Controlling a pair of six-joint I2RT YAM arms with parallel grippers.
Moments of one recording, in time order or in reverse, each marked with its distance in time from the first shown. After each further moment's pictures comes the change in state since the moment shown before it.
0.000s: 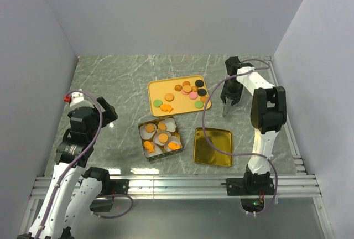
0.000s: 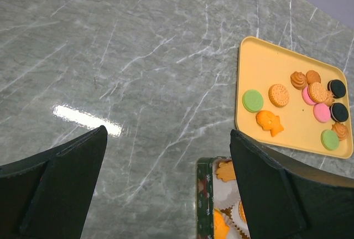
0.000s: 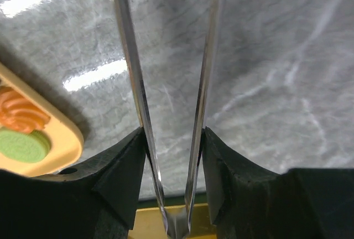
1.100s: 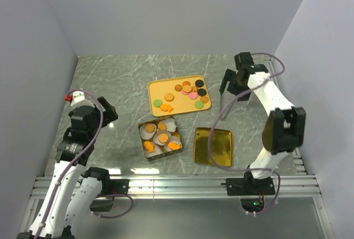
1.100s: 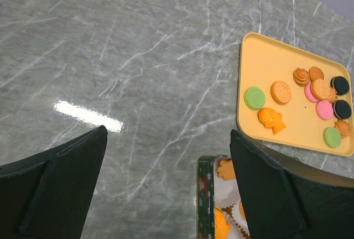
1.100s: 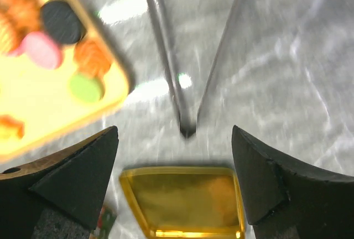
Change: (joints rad) left arm 0.011 0.019 0.000 0.001 0.014 0.001; right arm 0.002 -0.287 -0.131 0.062 -0.085 0.008
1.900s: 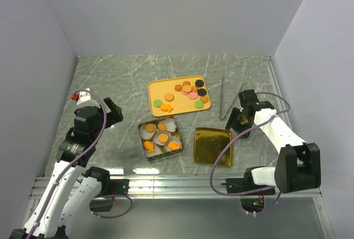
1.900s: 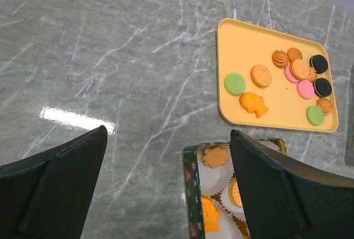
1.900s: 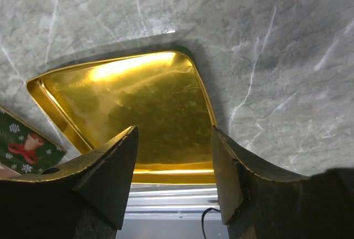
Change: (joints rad) left arm -0.100 -0.002 -0.001 0.016 0.009 0.005; right arm 0.000 -0.469 -0.649 0.024 -0.115 0.099
